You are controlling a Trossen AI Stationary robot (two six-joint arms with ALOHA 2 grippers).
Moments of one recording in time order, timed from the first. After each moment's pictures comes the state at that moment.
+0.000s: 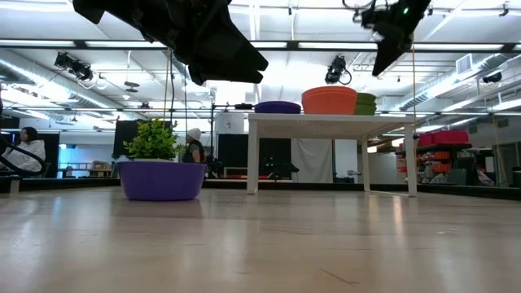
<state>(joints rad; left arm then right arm) -0.30 1.54 0.83 0.26 -0.40 -0.23 -0.64 1.20 1.36 -1.07 0.21 -0.19</state>
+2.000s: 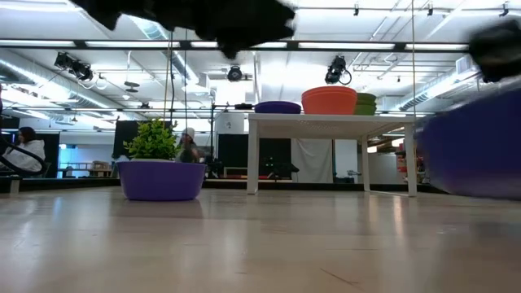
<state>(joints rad) -0.32 1.61 0.83 0.54 -0.26 0.03 0.83 1.55 0.89 -0.50 0.19 0.28</state>
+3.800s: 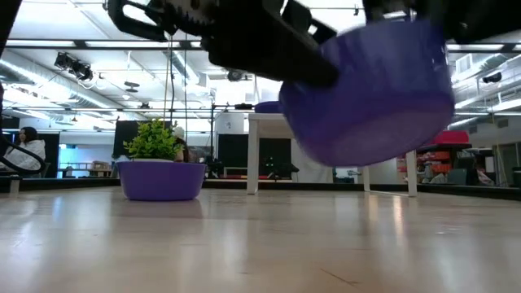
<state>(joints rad) -0.31 1.96 1.27 0.04 0.28 0.38 0.58 1.54 0.90 -0.14 0.05 -0.27</state>
